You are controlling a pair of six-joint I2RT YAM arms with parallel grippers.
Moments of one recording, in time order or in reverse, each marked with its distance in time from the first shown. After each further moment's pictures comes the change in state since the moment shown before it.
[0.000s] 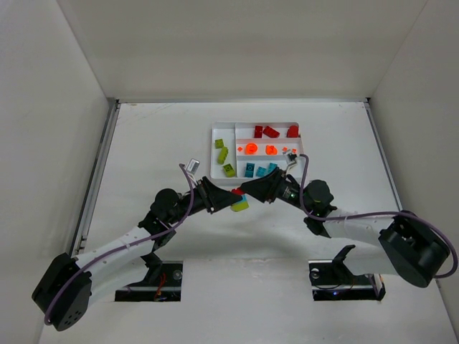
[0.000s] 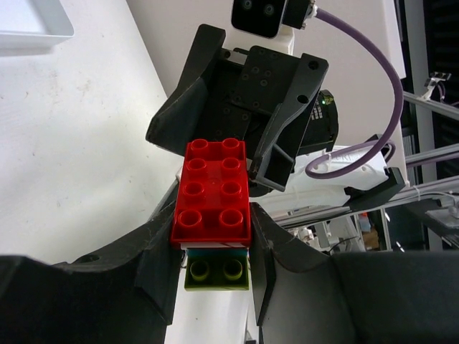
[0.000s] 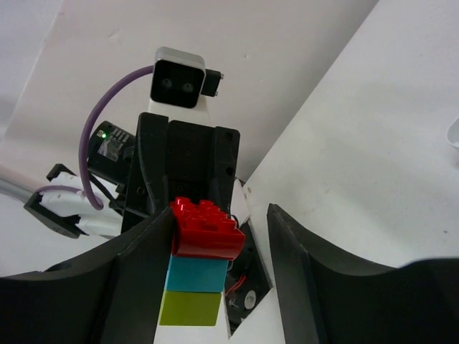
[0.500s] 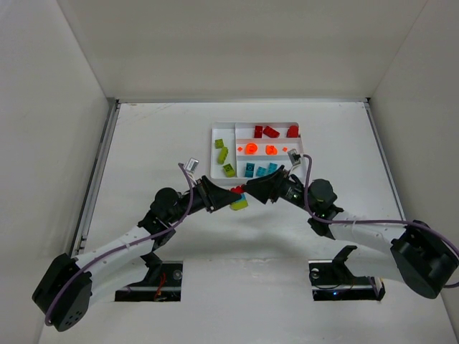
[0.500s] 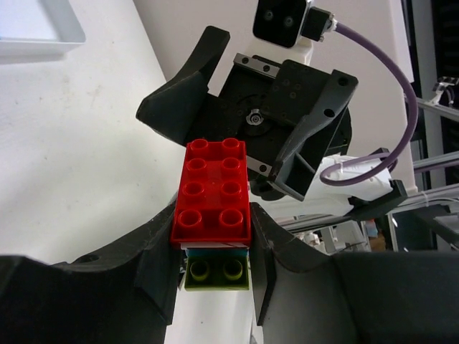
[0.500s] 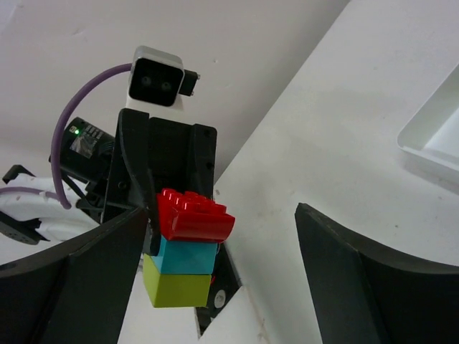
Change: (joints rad) left arm 0.016 0.002 0.006 -0.021 -0.005 0.018; right arm -0.014 -0.091 0.000 -0.141 0.033 -0.108
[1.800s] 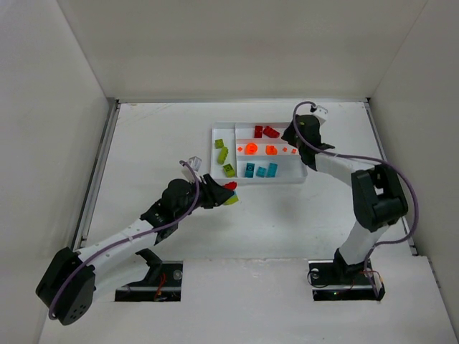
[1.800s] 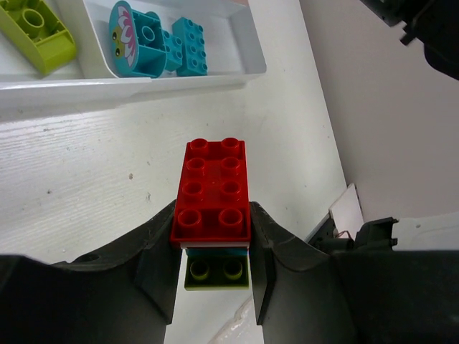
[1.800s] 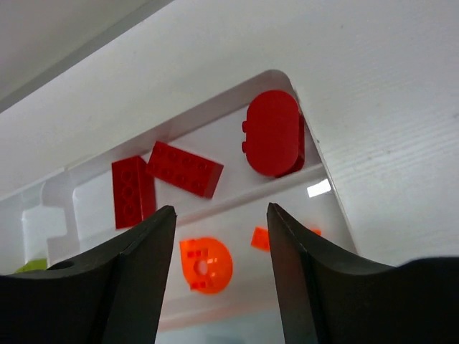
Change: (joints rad) left arm 0.008 0.068 0.093 -0.365 -0.277 0.354; right arm -0.414 0.657 0.771 -0.765 0.671 -0.313
